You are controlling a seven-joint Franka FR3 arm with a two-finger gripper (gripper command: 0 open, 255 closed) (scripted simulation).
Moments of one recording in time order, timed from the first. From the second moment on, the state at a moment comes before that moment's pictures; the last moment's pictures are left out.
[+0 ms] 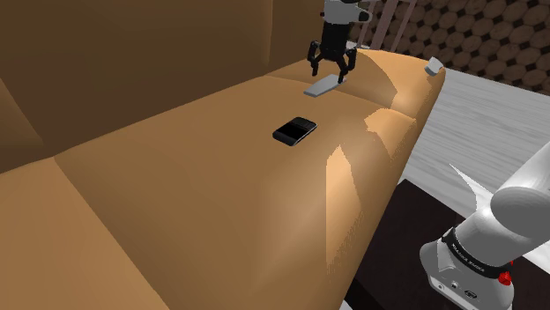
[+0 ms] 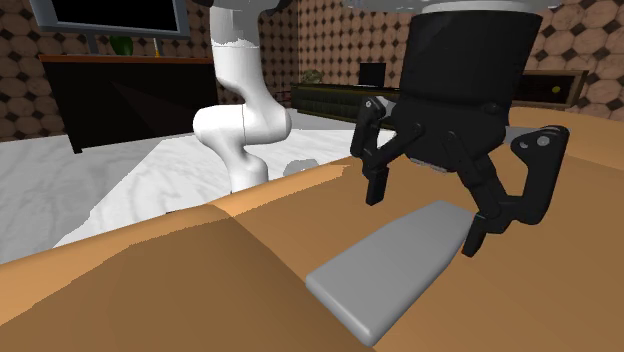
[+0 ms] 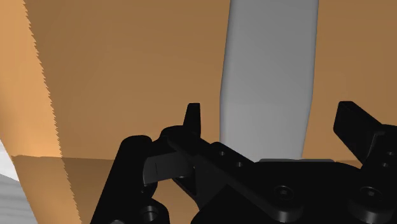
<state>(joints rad) -0.26 0.11 0.30 -1.73 -0.06 1.76 1.39</state>
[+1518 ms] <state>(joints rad) -0.26 0.11 0.30 -1.69 -0.05 1.73 1.39</state>
